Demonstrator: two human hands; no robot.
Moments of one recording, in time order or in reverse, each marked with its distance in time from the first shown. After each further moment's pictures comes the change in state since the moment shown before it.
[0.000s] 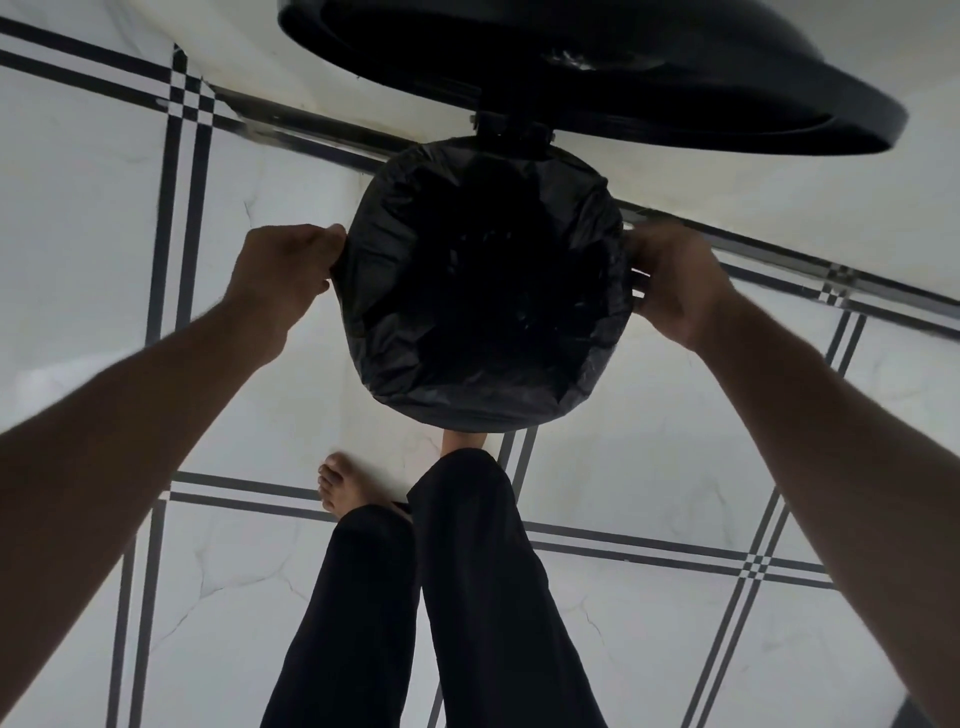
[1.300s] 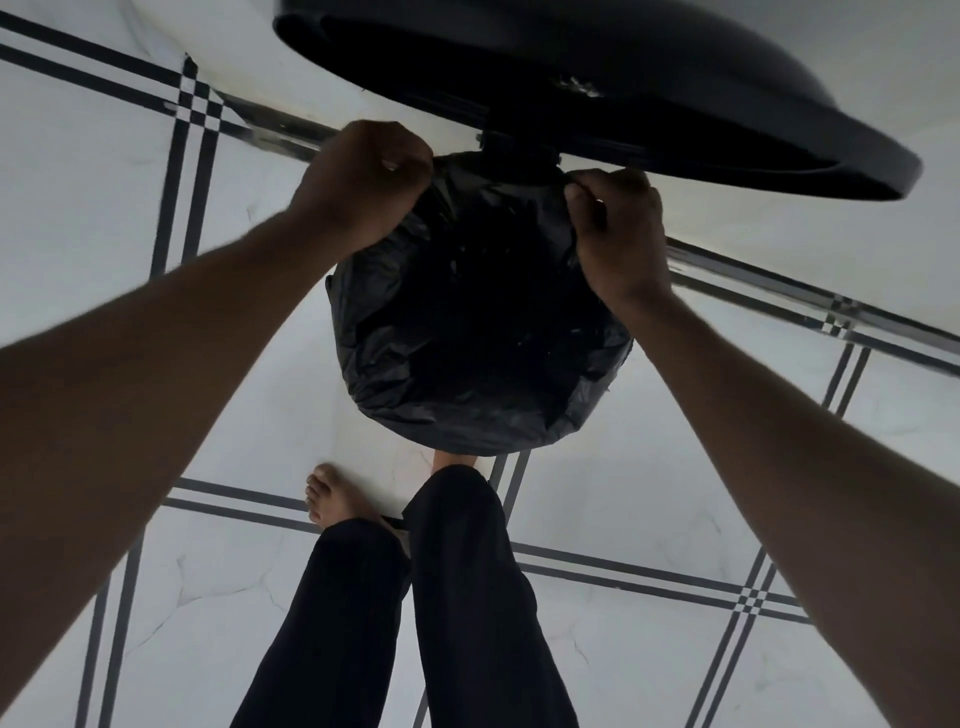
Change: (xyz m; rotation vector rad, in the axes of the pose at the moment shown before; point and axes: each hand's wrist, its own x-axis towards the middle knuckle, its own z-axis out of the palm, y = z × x) left_hand 0.027 0.083 0.043 0.378 0.001 0.423; right_hand 0.041 -0.019 0.049 -0.974 0.381 -0.770
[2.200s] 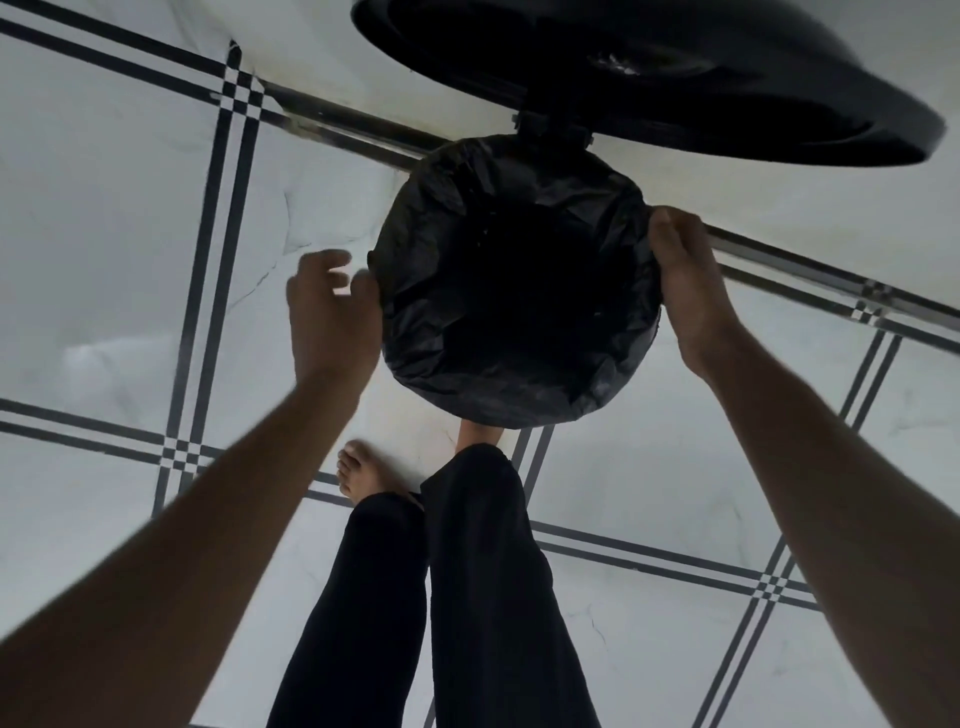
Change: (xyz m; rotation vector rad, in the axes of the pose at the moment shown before) left_hand -0.116 -0.051 0.027 -0.337 0.386 -0.521; right_hand -0.058 0.012 -0.032 0.613 -0.182 0.448
